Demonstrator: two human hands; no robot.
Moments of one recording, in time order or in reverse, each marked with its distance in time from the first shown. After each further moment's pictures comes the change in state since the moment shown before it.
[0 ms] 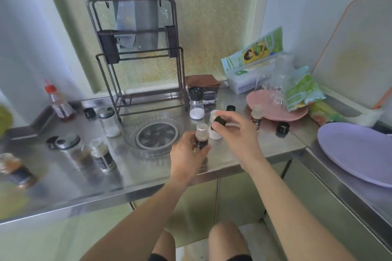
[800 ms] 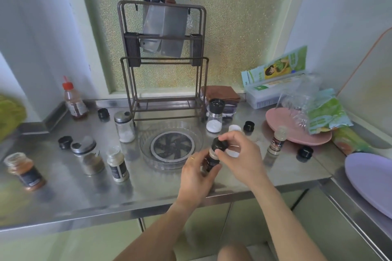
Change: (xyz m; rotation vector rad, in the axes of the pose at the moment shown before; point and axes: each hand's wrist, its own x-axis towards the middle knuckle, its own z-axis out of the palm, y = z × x) left_hand 0.010 -0.050 -0.003 -0.247 0.006 0.193; right_hand 0.020 0.013 0.048 -0.239 -0.138 -0.157
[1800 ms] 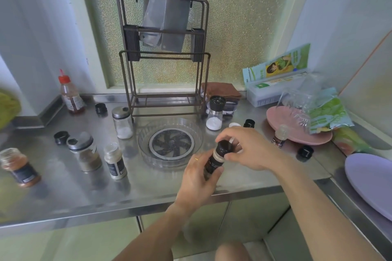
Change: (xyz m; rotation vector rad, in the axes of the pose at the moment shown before) left_hand -0.005 -0.005 0.002 0.022 -0.059 0.068; right_hand 0.037 -0.023 -0.040 -0.491 -0.526 -0.099
